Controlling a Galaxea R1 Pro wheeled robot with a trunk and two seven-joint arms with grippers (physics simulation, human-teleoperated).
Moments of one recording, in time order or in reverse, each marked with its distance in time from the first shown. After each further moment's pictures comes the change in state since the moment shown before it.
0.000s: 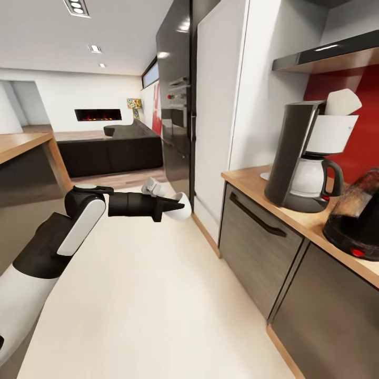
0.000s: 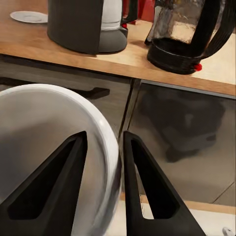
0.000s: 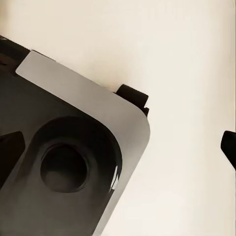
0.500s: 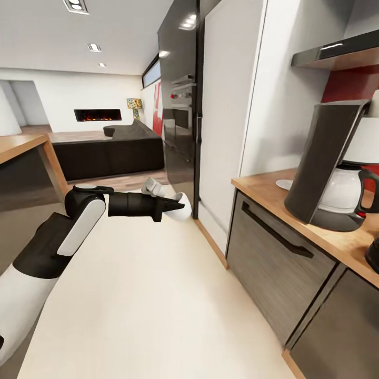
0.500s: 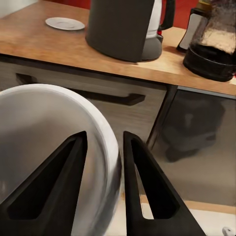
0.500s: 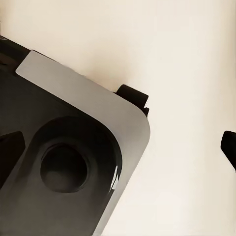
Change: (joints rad) left arm 0.000 0.000 0.000 0.000 0.000 0.000 0.000; right arm 0.000 0.000 0.000 0.000 0.000 0.000 0.000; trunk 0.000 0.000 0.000
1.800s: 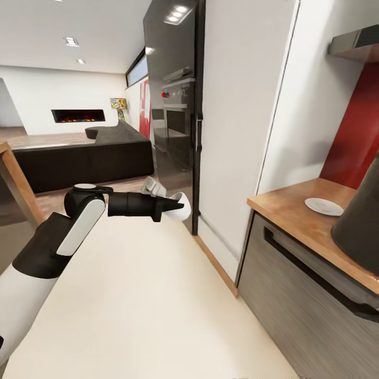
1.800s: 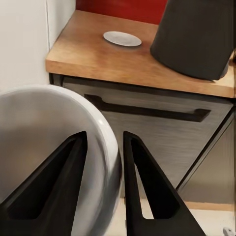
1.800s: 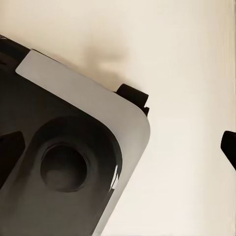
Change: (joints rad) left arm 0.000 0.002 0.001 0.000 0.000 0.000 0.000; right arm 0.000 0.000 0.001 0.000 0.000 0.001 0.000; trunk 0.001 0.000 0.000
